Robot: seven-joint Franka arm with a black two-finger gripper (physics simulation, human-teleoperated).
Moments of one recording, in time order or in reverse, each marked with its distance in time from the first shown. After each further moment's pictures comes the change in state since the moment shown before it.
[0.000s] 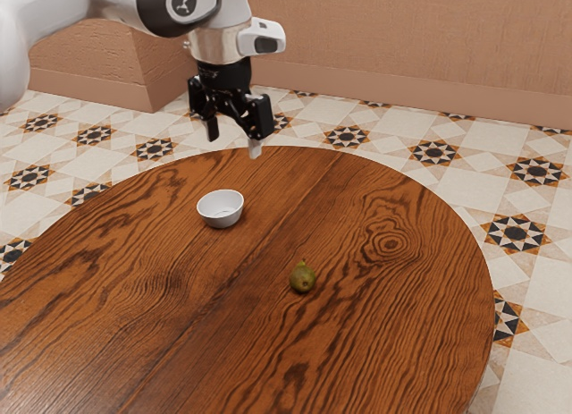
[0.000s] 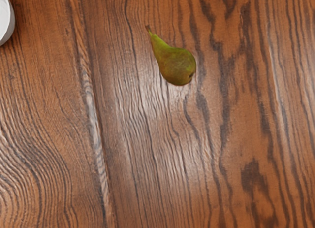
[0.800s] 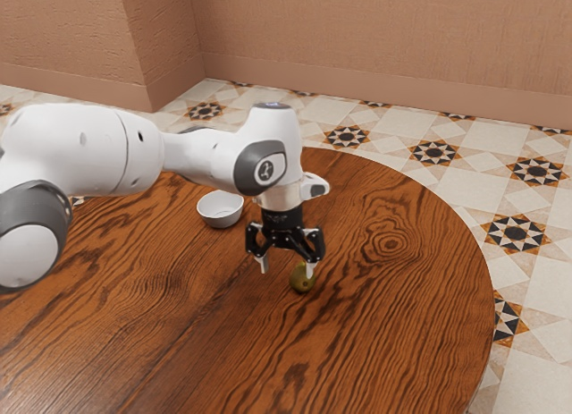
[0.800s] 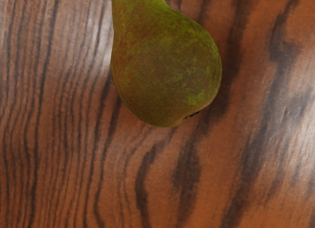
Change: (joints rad) arm 0.000 0.368 0.038 -0.235 -0.222 0.468 -0.257
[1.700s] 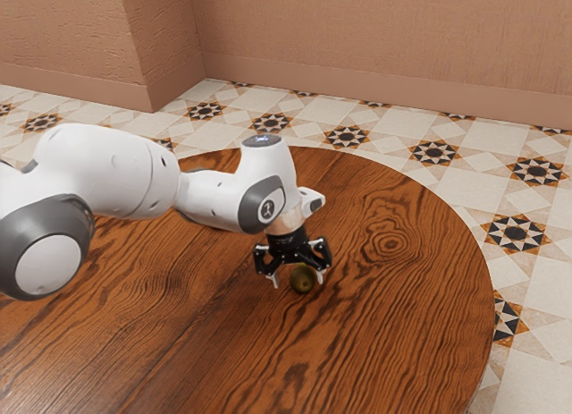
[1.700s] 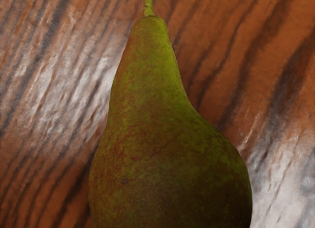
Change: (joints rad) arm -0.044 0.071 0.053 -0.090 -0.093 0.331 -0.136
